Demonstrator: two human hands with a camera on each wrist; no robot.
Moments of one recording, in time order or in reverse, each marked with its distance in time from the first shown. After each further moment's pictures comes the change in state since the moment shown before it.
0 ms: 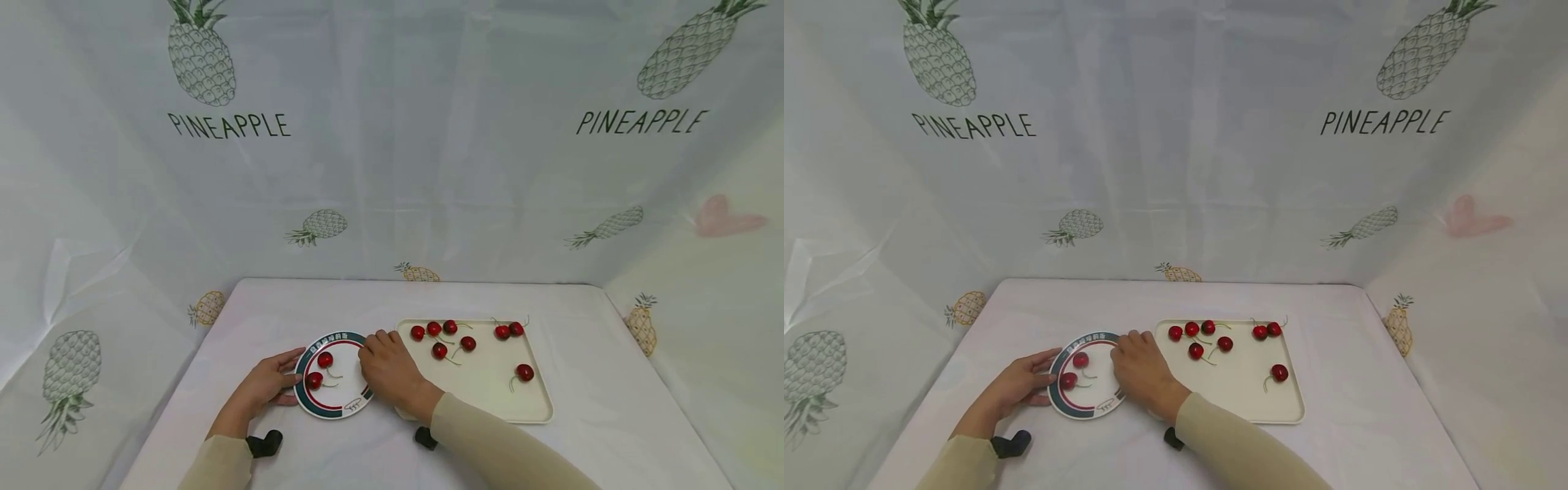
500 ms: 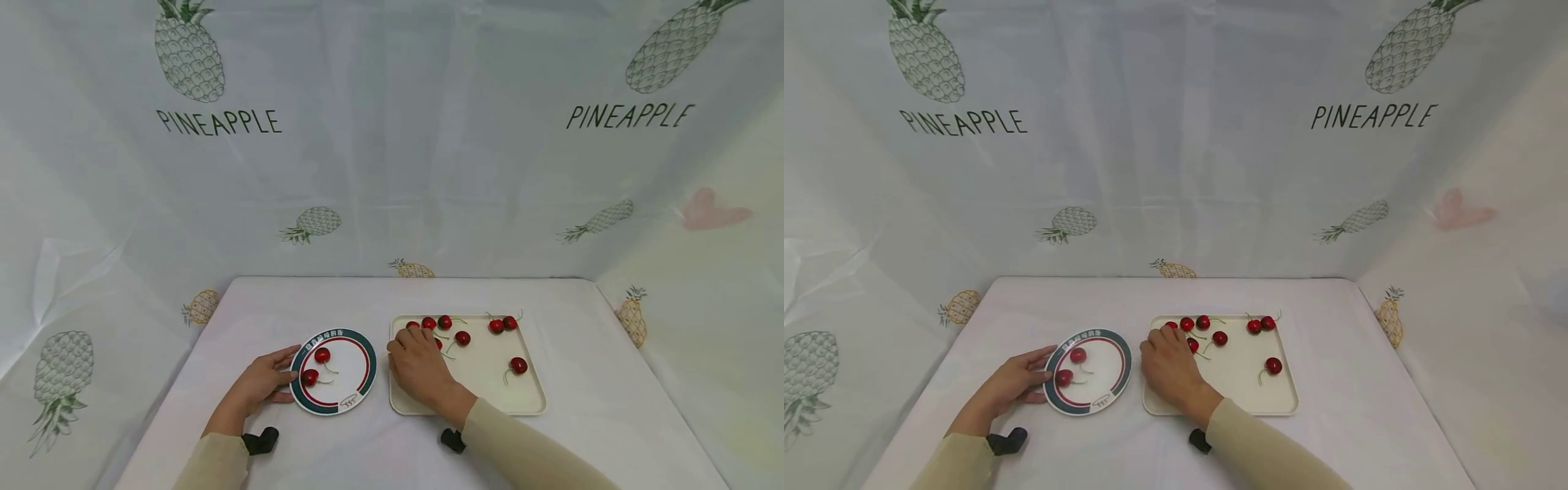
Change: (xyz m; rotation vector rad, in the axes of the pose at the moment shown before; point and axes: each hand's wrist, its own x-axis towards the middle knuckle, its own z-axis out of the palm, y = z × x) left_hand -0.001 -0.001 -0.002 0.003 -0.012 0.005; right_hand -0.047 0.036 -0.012 0.119 0.170 0.118
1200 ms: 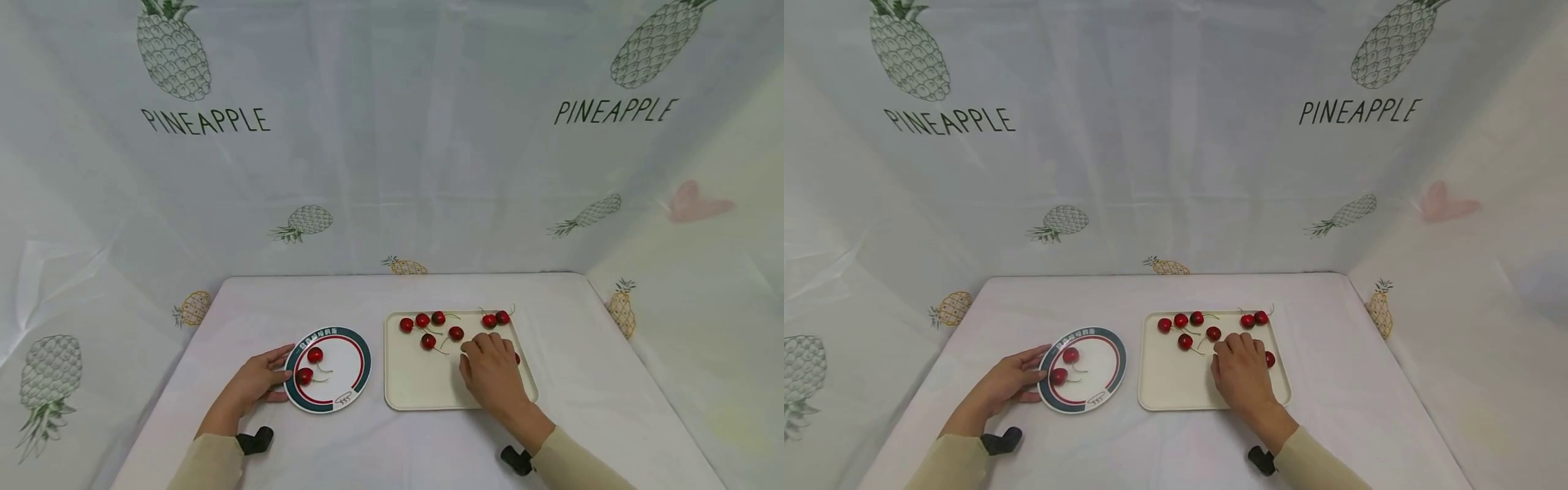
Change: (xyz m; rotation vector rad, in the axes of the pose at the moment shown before) left_hand 0.005 -0.002 -0.001 -0.002 -0.014 -0.010; right_hand -0.092 0.071 -0.047 -0.072 0.100 0.275
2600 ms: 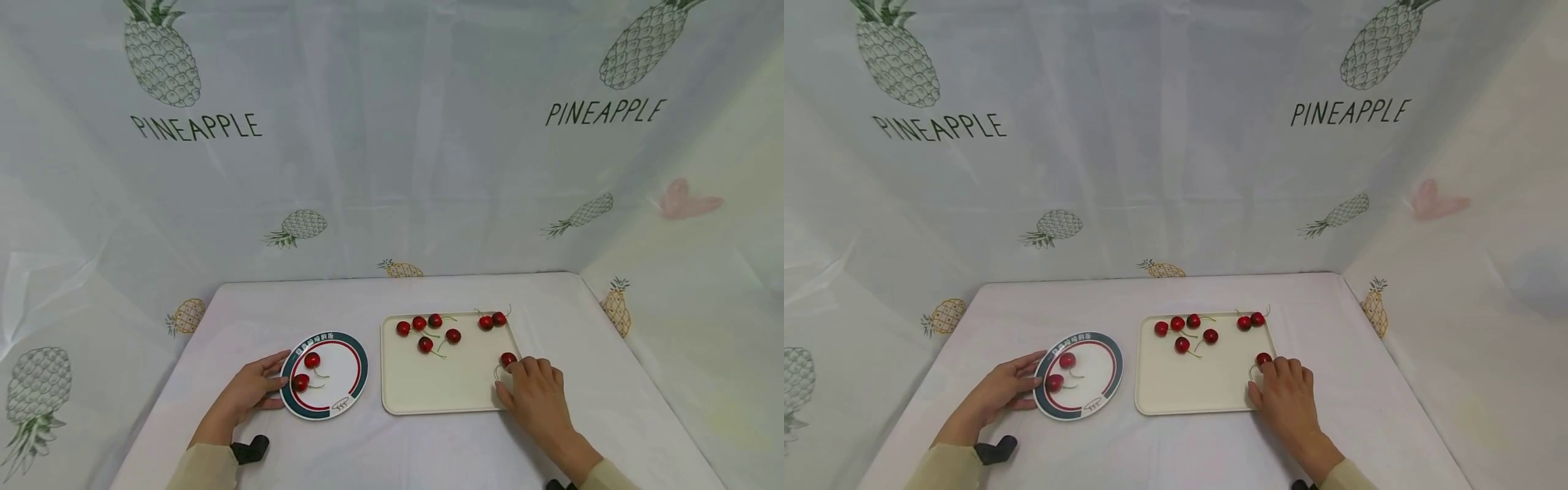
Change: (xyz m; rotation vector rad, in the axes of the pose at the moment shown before) left_hand -0.002 0.002 0.000 -0.003 0.002 0.010; right_hand -0.062 0.049 -0.017 -0.063 -0.079 0.189
